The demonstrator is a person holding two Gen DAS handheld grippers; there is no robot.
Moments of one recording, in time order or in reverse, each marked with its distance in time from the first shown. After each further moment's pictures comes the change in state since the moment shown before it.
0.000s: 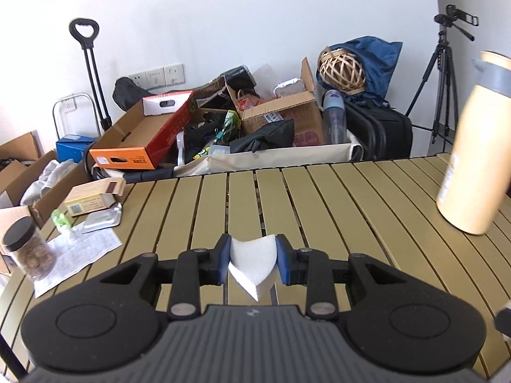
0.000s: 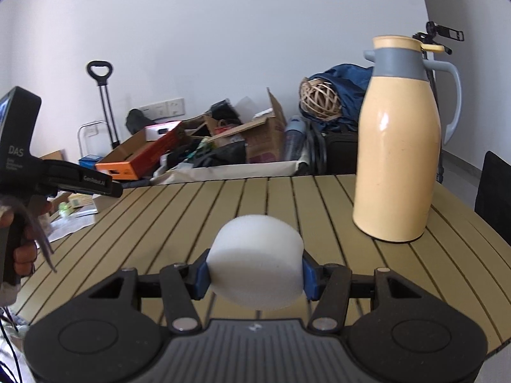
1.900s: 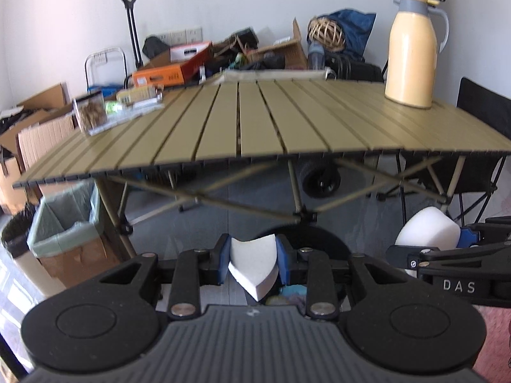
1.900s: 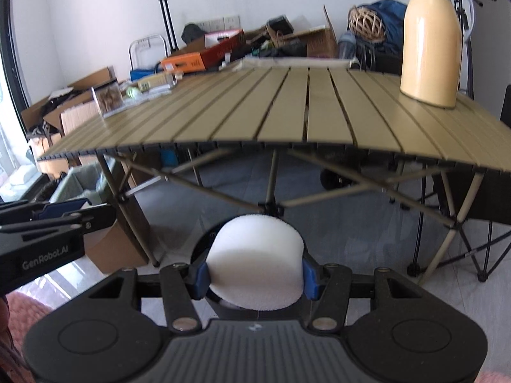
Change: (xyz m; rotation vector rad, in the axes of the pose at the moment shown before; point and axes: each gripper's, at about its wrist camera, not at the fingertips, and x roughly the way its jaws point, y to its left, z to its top) left arm -0.197 0.002 -0.278 -0.029 0.068 -0.002; right arm -0.109 0.079 -0.187 -0.071 0.282 0.111
